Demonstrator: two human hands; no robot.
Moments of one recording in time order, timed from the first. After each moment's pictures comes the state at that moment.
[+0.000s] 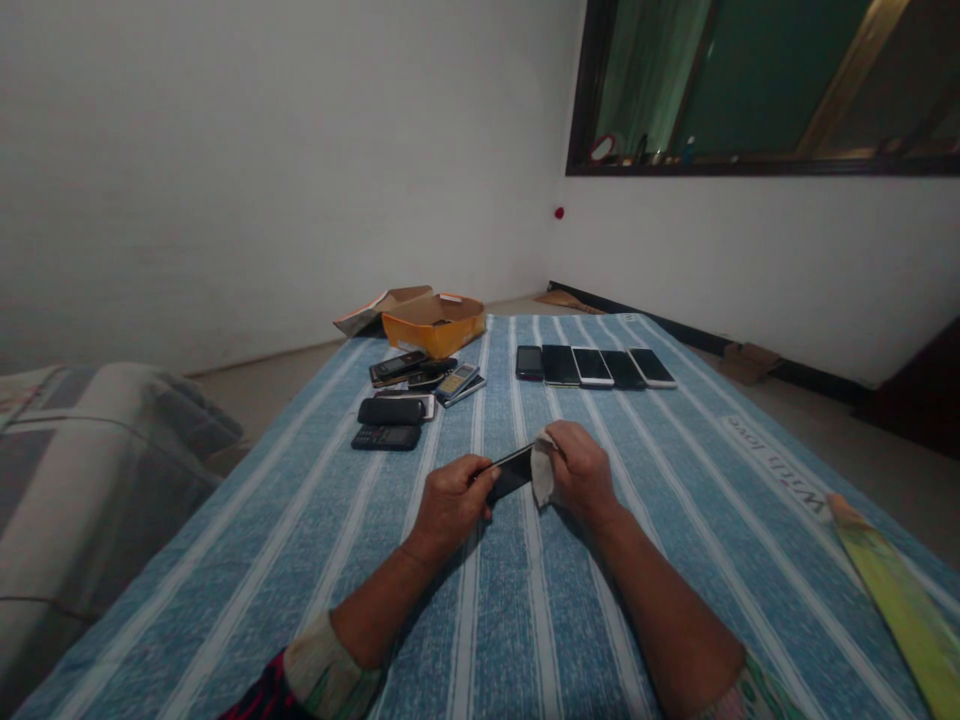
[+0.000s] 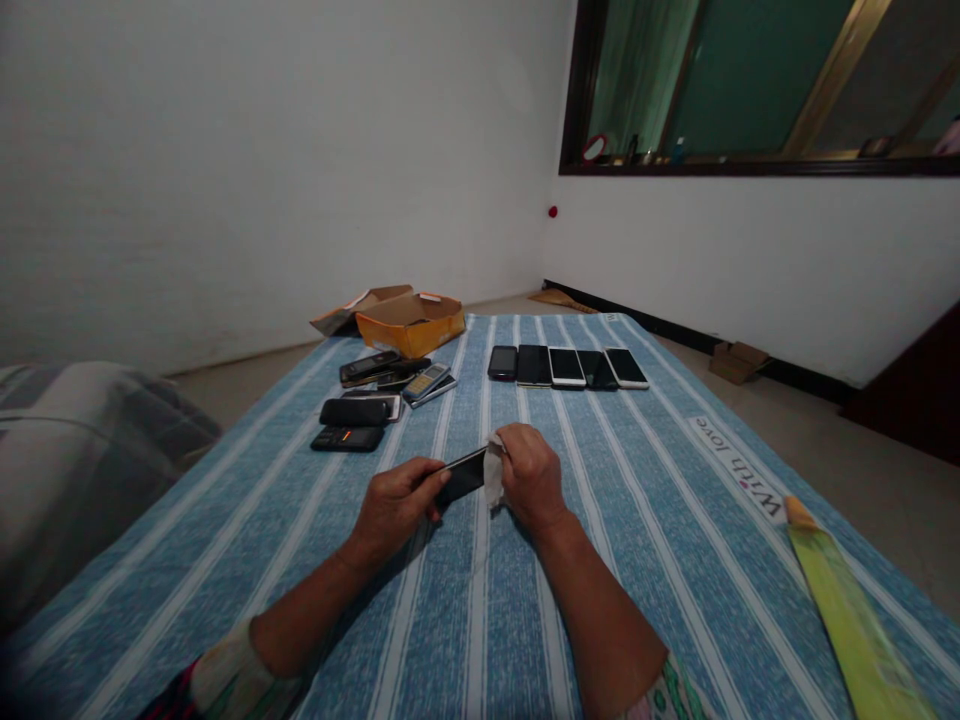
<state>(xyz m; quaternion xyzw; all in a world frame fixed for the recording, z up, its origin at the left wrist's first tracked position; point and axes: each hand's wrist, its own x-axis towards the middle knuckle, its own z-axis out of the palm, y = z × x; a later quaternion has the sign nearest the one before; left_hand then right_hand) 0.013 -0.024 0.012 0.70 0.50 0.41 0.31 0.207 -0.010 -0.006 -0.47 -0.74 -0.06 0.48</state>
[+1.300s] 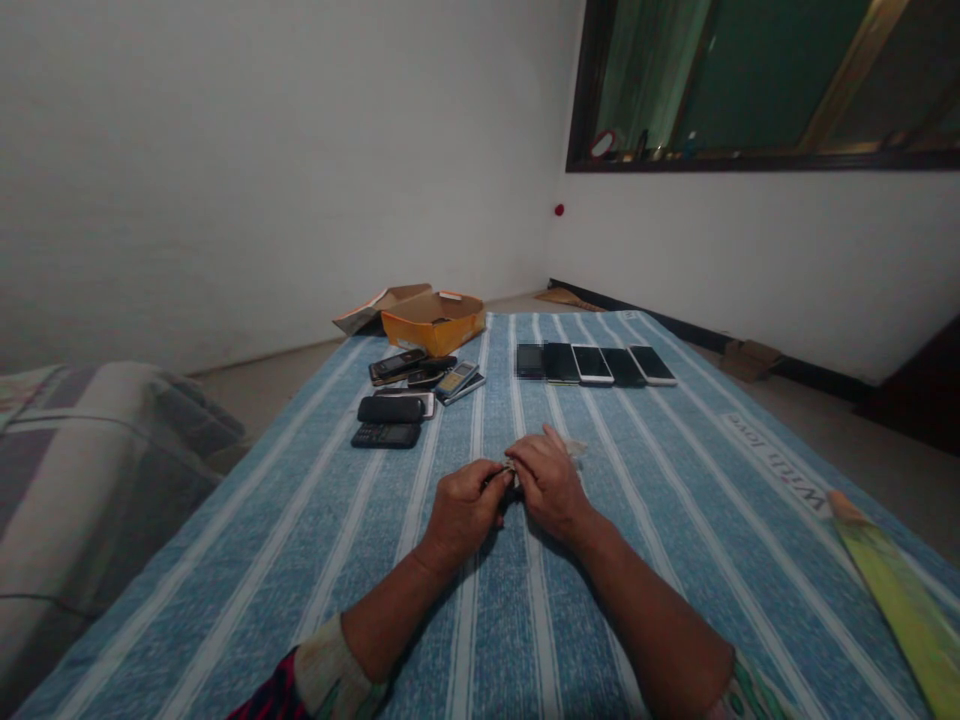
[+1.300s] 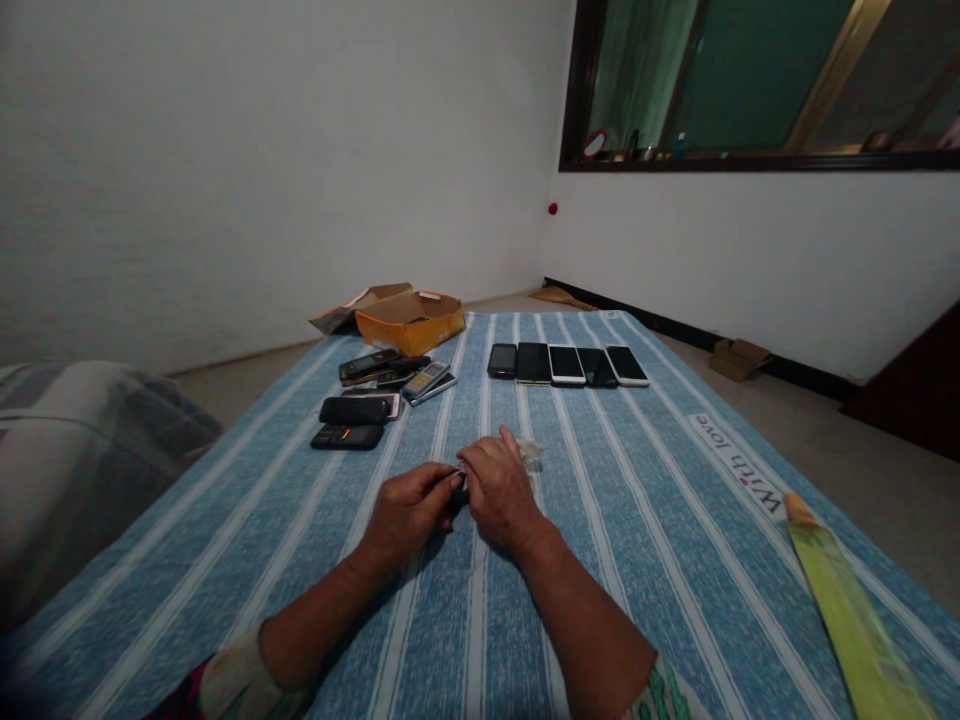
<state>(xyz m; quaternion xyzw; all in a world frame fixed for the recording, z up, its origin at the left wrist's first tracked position) 0.027 -0.034 0.007 0.72 0.49 0.41 0.30 0.179 -0.022 -0.007 -0.43 -0.79 0.04 0.44</state>
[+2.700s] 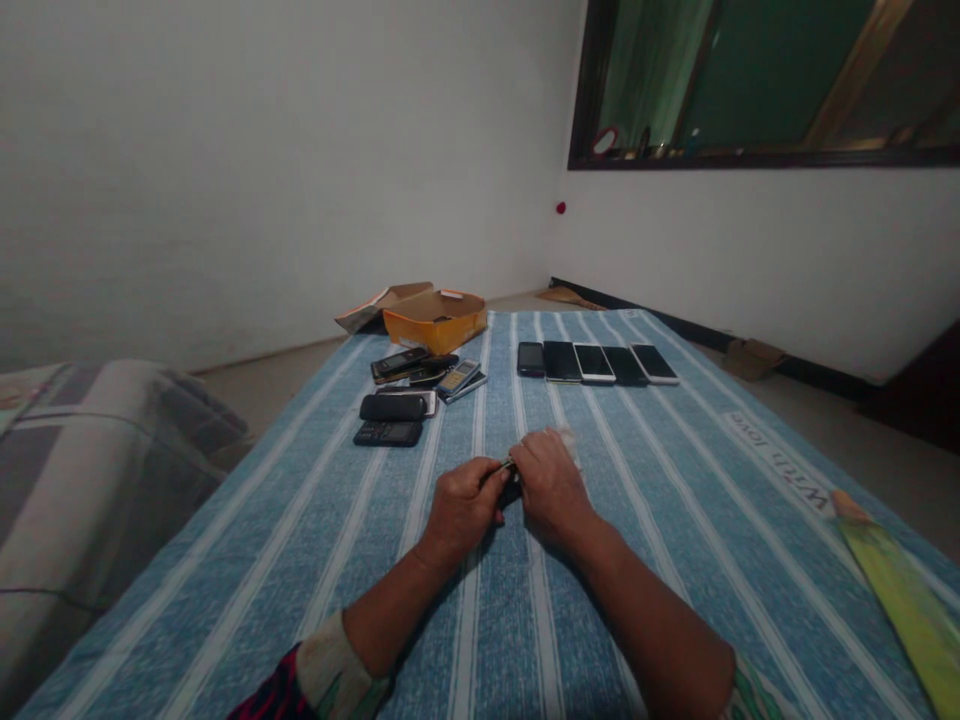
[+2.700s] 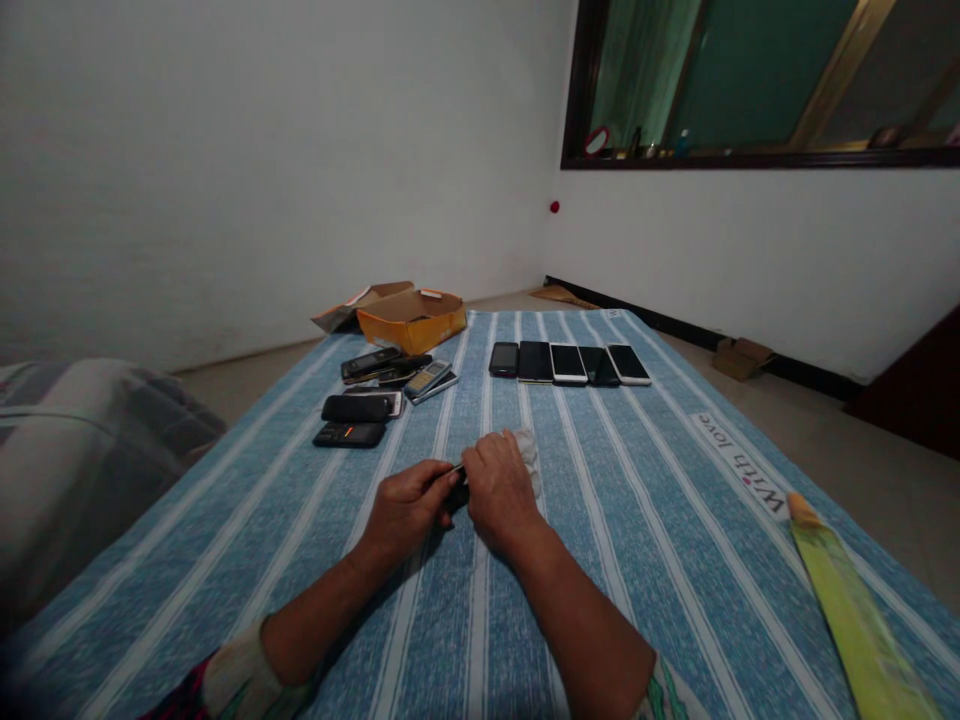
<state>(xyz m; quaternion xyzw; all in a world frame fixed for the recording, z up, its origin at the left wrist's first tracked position) 0.025 -0.034 0.008 0.70 0.49 0.42 0.29 0.175 -0.023 -0.010 -0.47 -0.81 -0.09 0.33</state>
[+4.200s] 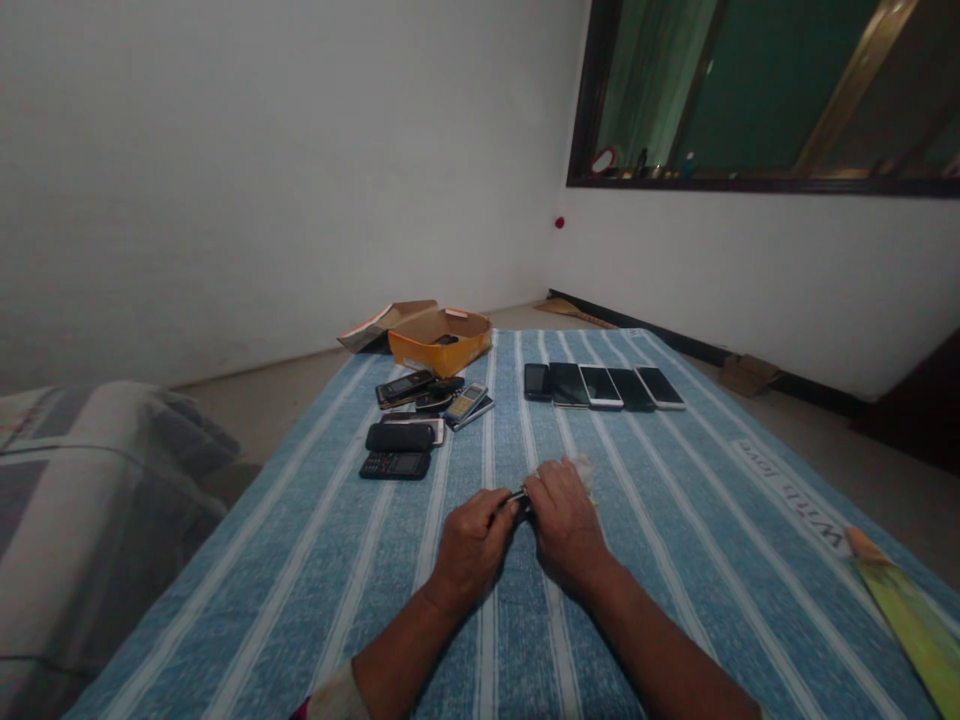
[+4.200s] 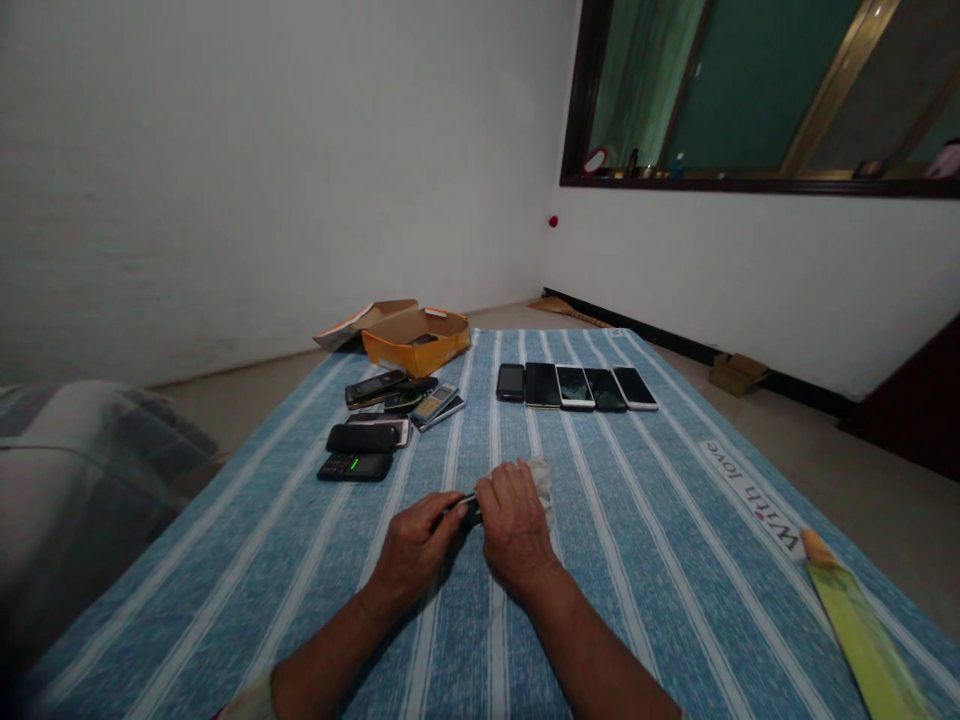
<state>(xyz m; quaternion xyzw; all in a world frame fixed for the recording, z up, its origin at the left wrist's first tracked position) 0.008 -0.019 -0.004 0.79 0.43 0.41 0.15 0.166 -0.023 -0.017 -0.48 -0.80 -0.13 0.35</state>
